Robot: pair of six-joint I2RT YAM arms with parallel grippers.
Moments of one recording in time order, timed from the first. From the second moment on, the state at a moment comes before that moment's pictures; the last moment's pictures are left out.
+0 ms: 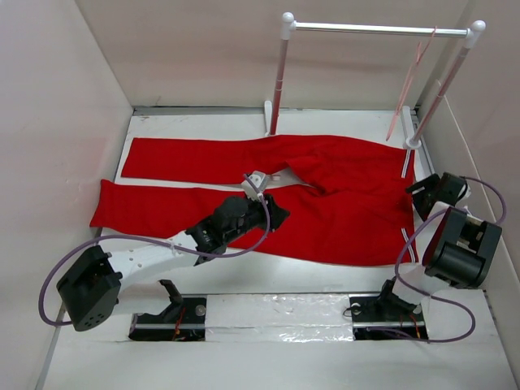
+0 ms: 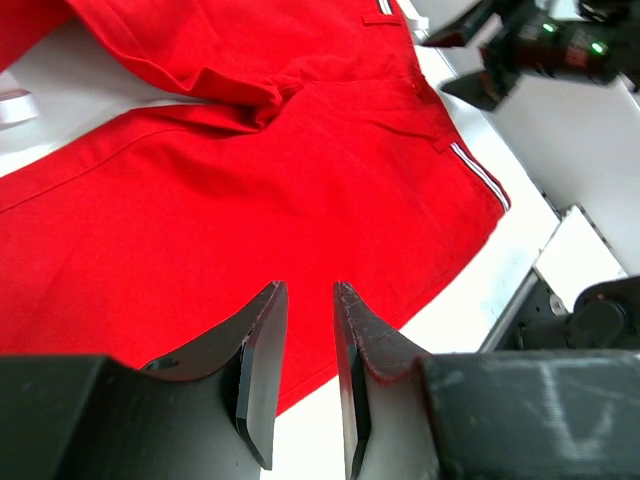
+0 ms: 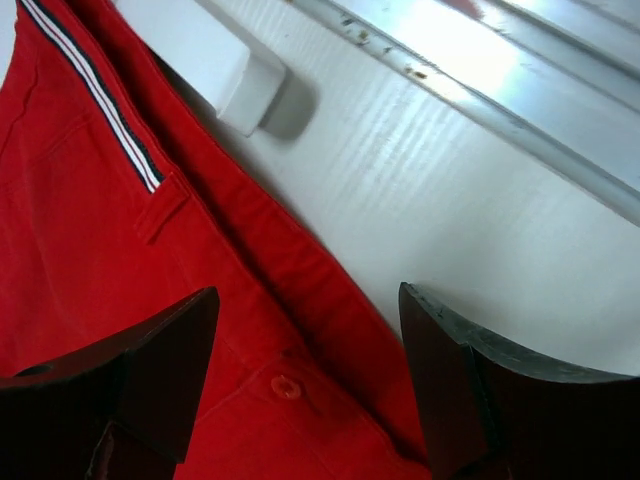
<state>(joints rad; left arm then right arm) -0.94 1.18 0.60 0.34 -0.06 -0.53 -0.53 1.49 0.66 0.12 -0.06 0.66</state>
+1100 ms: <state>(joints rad) -0.90 1.18 0.60 0.34 0.03 -0.54 -0.47 1.67 0.96 0.03 -0.19 0.57</state>
